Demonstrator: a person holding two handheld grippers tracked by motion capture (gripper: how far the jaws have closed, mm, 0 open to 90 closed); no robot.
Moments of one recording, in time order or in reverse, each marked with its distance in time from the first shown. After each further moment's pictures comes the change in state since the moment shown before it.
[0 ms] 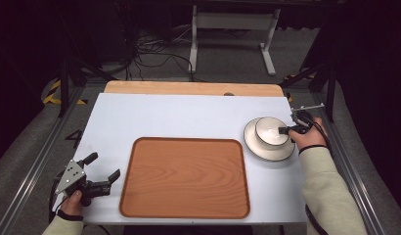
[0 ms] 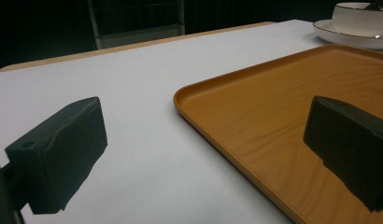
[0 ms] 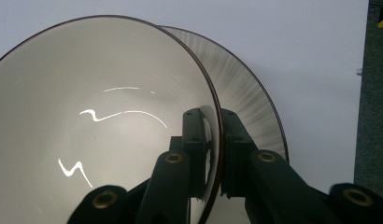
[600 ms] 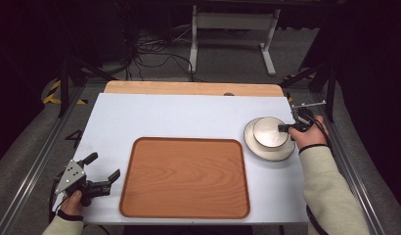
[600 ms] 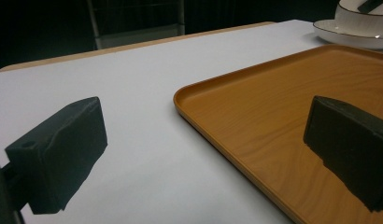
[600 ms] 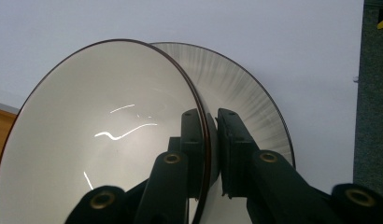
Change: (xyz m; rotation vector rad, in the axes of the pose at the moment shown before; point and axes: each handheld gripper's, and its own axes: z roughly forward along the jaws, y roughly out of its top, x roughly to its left) left arm 0.000 0.000 0.000 0.000 0.001 0.000; right arm 0.011 0.008 -0.015 -0.013 0.002 0.025
